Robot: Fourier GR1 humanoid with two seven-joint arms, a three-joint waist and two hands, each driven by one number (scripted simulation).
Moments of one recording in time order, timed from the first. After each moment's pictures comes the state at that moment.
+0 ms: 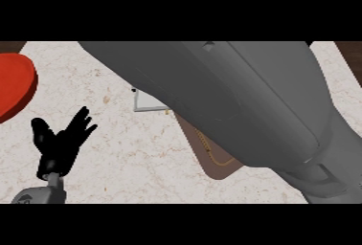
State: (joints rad) left arm -0.06 0.20 0.06 -1.41 0.14 0.01 0.29; right arm -1.68 -0.06 0.23 -0.99 0.57 -0.08 1.06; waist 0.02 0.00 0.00
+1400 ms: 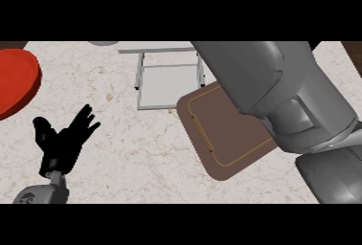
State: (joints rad) left arm -0.08 0.19 0.06 -1.41 0.14 -0.01 0.27; right arm -1.73 -0.08 0.09 -0.41 0.62 -0.20 0.56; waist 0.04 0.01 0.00
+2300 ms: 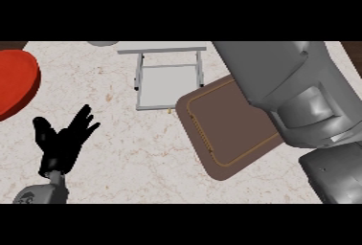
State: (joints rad) left arm -0.08 0.19 0.07 -1.40 0.13 -0.01 0.27; right arm -1.75 -0.09 -0.08 -0.38 0.54 -0.39 0.52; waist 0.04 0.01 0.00
